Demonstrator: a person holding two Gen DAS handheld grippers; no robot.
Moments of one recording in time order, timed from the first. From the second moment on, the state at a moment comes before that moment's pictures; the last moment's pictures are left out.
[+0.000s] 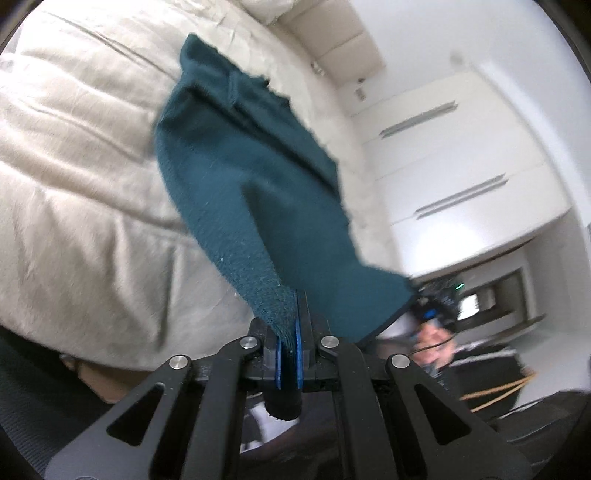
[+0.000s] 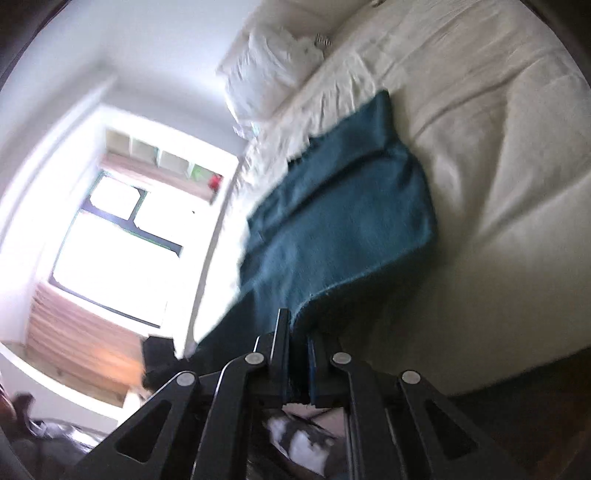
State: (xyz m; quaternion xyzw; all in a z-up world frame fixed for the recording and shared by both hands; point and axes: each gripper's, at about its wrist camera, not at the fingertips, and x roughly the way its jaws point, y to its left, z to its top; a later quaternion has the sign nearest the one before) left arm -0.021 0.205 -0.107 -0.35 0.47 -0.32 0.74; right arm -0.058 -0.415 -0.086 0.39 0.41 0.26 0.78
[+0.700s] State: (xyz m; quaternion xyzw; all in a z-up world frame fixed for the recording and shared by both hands) left arm 0.116 0.258 -0.076 -0.53 0.35 -0.32 0.70; right arm 0.060 -0.434 -0.056 0.47 0.31 0.24 0.79
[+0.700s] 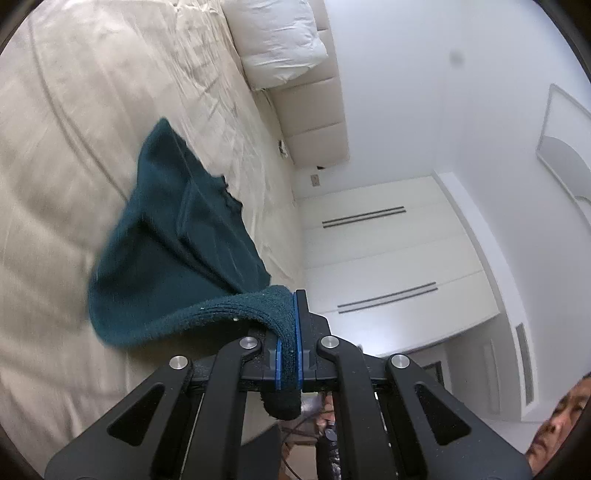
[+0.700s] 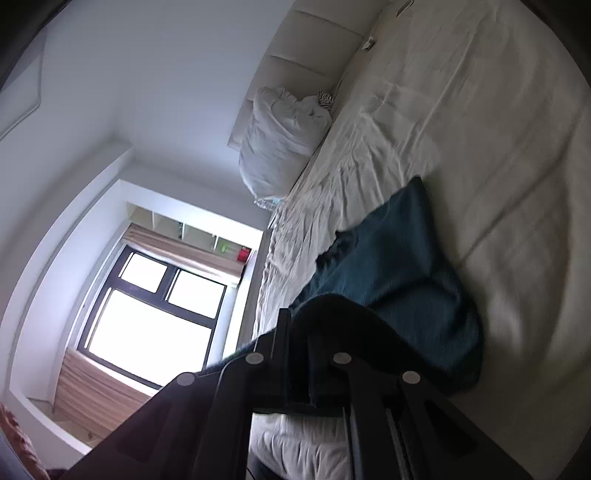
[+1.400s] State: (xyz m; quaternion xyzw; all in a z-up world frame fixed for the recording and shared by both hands) left arm 0.292 0.255 -0.118 -0.54 0.39 -0.25 0.70; right arm 0.211 -0.443 -0.099 0.48 0.34 0.16 0.79
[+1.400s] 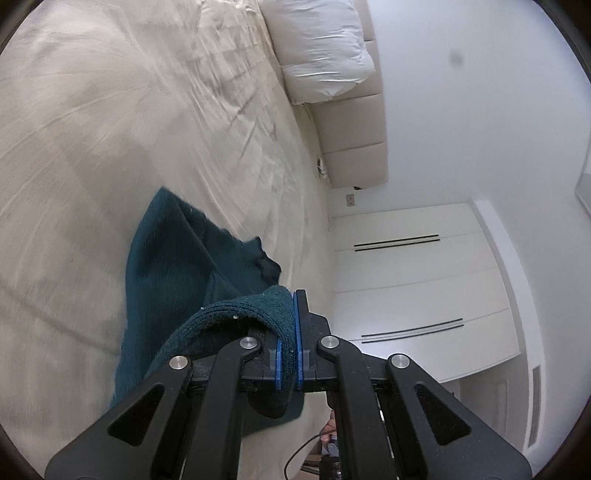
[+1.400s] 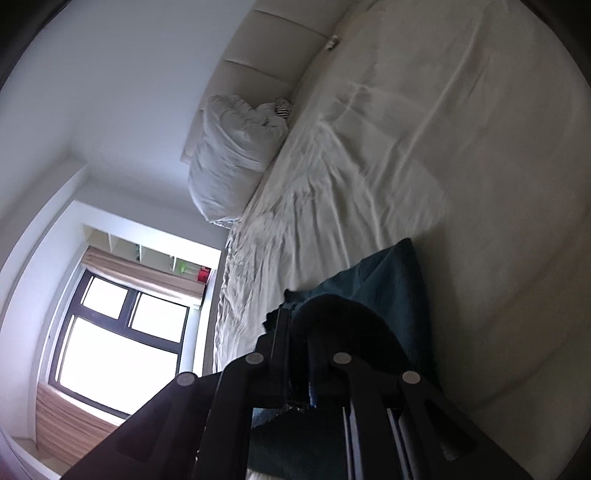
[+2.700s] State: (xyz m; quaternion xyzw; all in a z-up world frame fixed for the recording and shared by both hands) left arm 0.255 0.208 -0.130 -0.34 0.42 -0.16 0.83; right arm 0.200 -0.415 -0.093 0.32 0.38 0.06 0.87
